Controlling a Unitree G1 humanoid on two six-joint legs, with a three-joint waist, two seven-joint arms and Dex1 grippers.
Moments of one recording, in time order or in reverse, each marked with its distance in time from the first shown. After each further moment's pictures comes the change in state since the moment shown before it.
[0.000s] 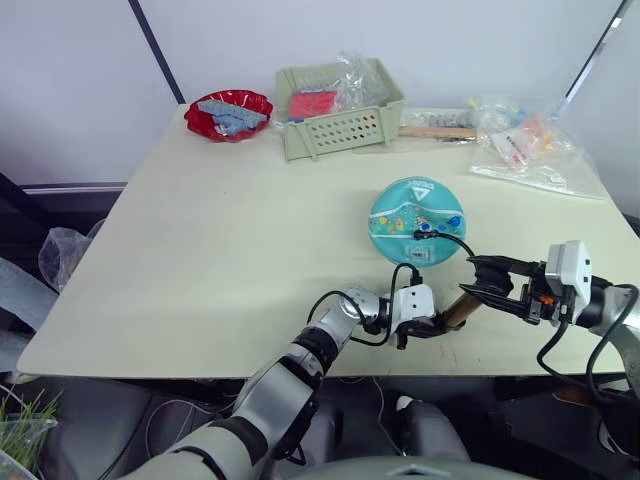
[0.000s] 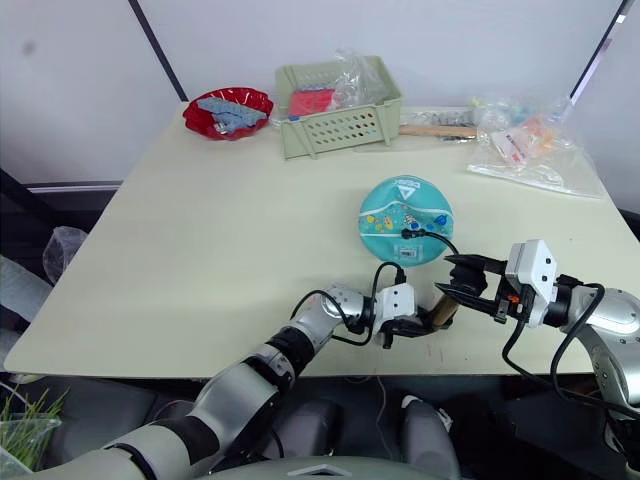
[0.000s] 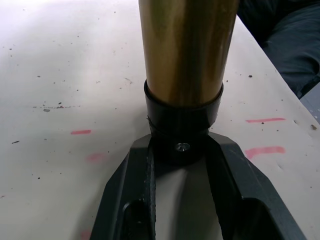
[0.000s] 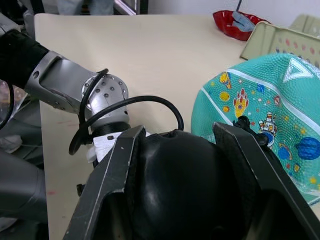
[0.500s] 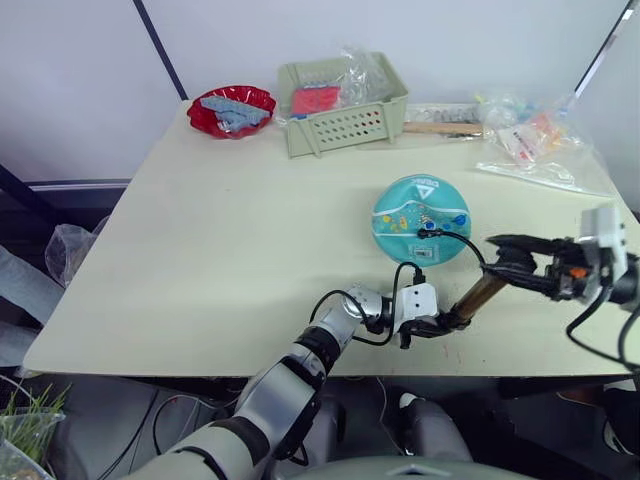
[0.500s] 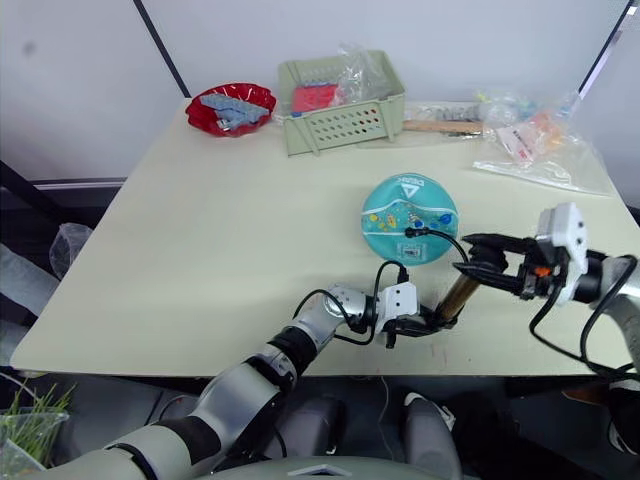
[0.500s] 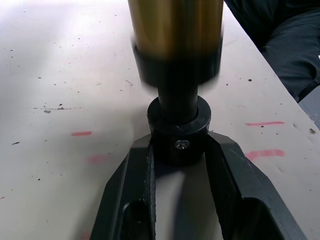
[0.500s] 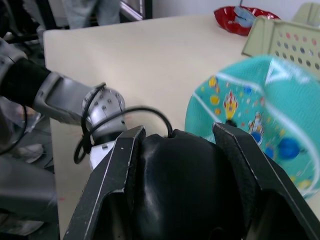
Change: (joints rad) left arm -0.003 -0.013 0.005 -0.007 -0.008 -0.005 -0.005; right arm -0.145 -0.160 -0.144 -0.020 0.230 0.266 0.039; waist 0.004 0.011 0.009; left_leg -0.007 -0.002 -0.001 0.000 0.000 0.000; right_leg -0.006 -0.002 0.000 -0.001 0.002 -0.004
